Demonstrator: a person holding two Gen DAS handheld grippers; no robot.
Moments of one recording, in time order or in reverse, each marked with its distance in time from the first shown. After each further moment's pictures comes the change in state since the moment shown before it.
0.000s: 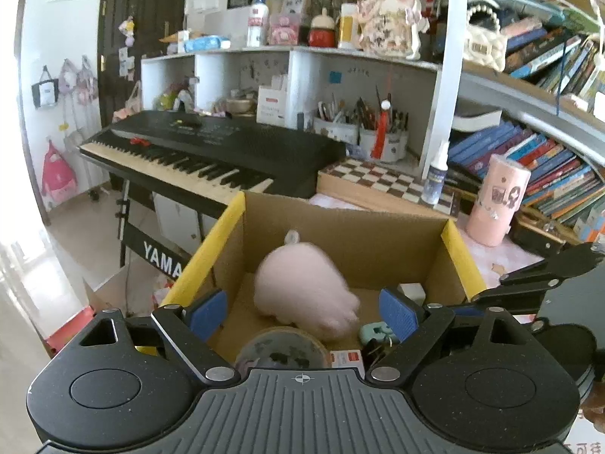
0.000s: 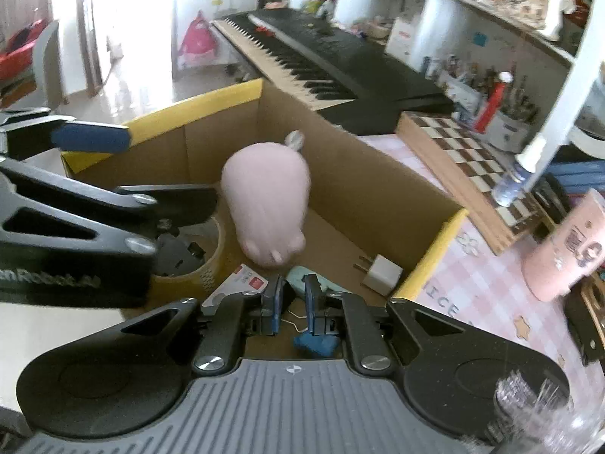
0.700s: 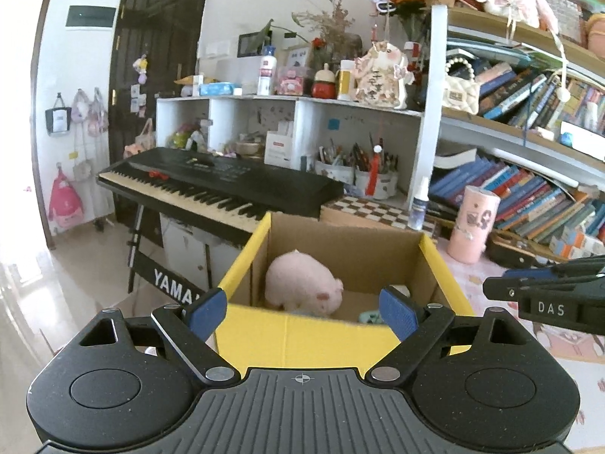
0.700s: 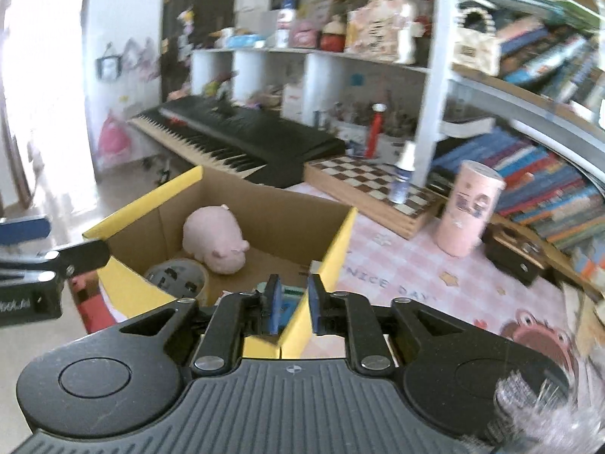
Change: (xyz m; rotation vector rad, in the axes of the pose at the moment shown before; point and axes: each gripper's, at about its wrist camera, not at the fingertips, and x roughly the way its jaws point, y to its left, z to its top) left arm -0.093 0.024 -0.040 0.002 -0.143 -0.022; right arm -0.114 0.029 -0.054 0.293 -0.248 -0.243
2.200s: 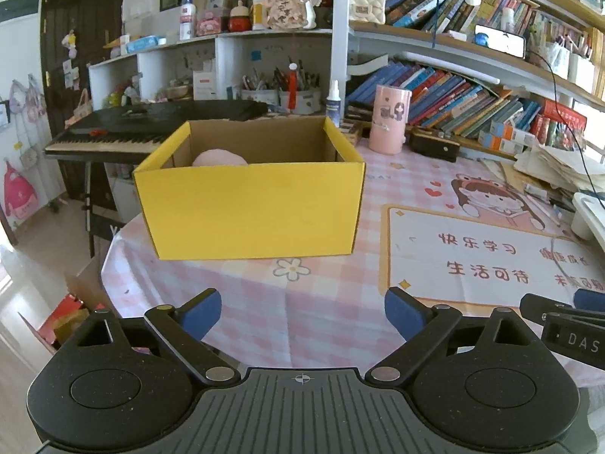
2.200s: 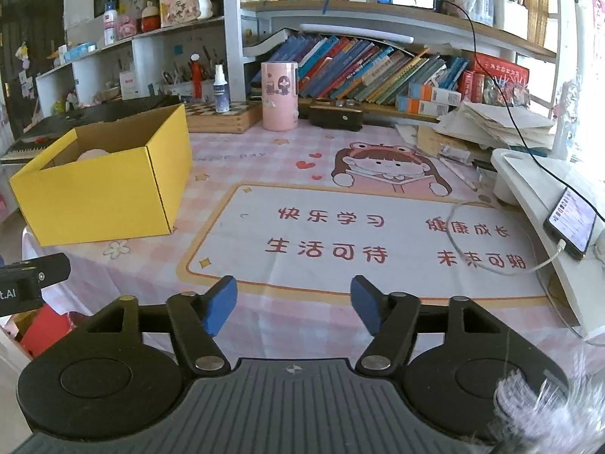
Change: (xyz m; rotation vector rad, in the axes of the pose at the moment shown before) left arm -0.052 -0.049 -0.078 0.159 0.199 -0.159; right arm -0.130 0.005 -0.168 0.384 0.070 -0.419
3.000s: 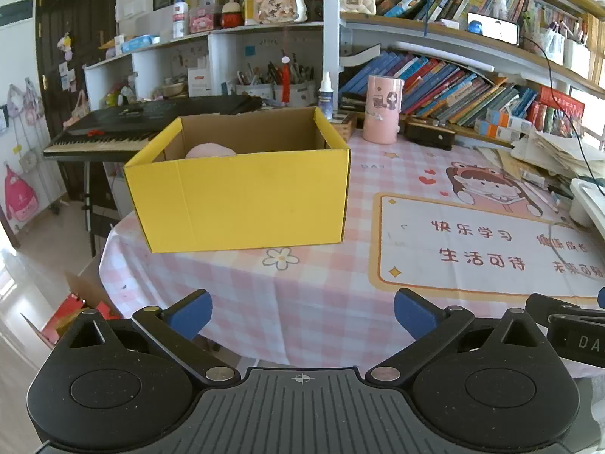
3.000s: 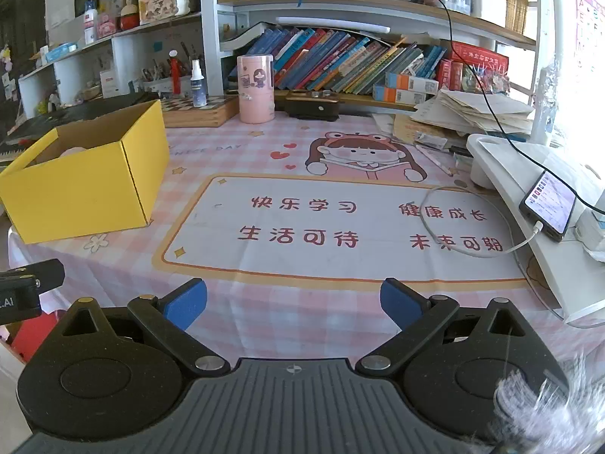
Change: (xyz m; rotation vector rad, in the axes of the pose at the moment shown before) left arm -0.002 -0.013 -0.006 0.026 0.019 0.008; right arm -0.007 -0.016 -0.008 0.027 0.022 -0.046
